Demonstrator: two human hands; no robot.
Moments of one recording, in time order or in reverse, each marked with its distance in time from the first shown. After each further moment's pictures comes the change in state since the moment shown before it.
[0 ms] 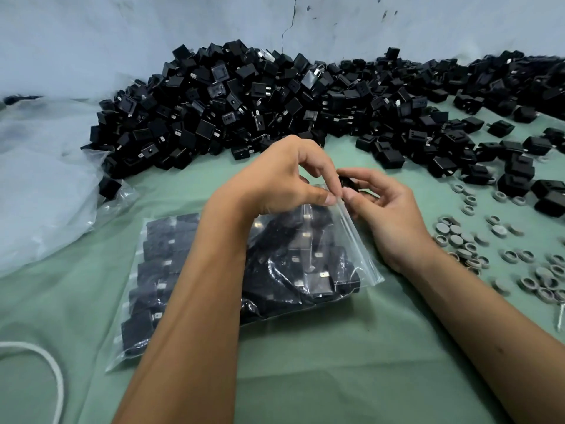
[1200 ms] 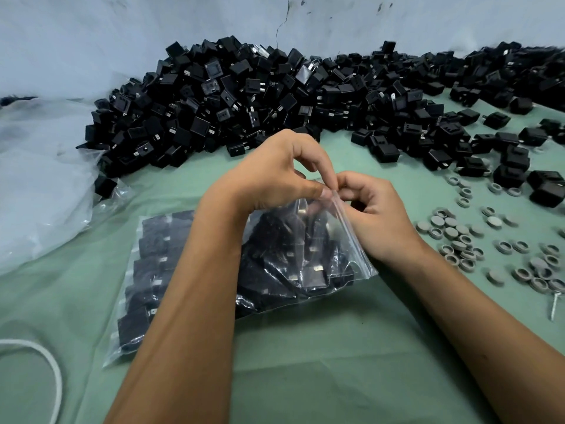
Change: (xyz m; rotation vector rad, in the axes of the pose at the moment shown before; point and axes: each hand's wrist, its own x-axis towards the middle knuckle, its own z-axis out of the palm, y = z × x) left_hand 0.000 0.002 0.001 0.003 0.002 0.014; right_hand -0.015 -0.016 0.012 -0.171 -0.184 -0.132
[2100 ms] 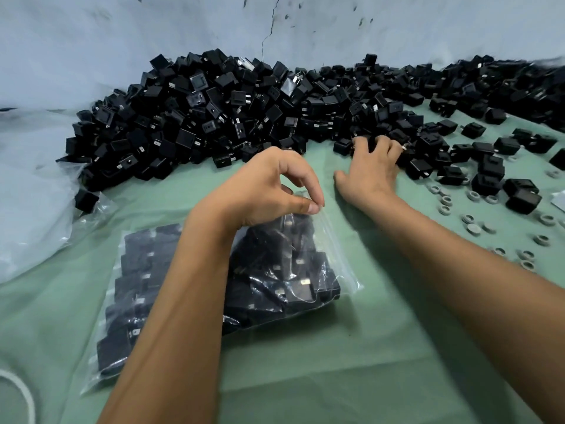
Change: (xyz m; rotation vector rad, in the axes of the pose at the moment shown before) left_hand 0.002 0.000 0.005 -0.054 -0.007 -0.018; right_hand 0.094 0.041 -0.039 -1.079 0.359 0.425
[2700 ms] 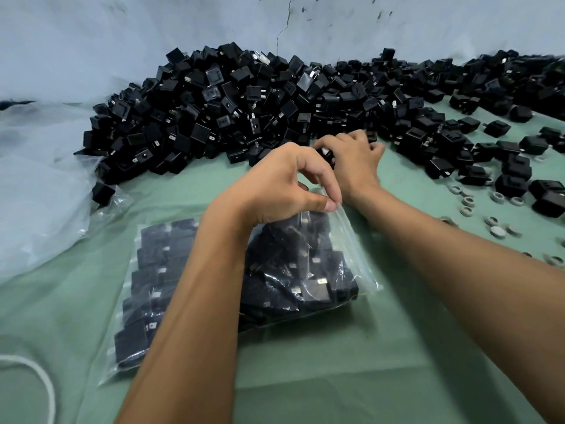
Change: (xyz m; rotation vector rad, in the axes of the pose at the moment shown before) left_hand -0.001 -0.006 -0.001 -0.024 0.002 0.030; right_hand 0.006 -0.038 0.017 0.091 0.014 -0.361
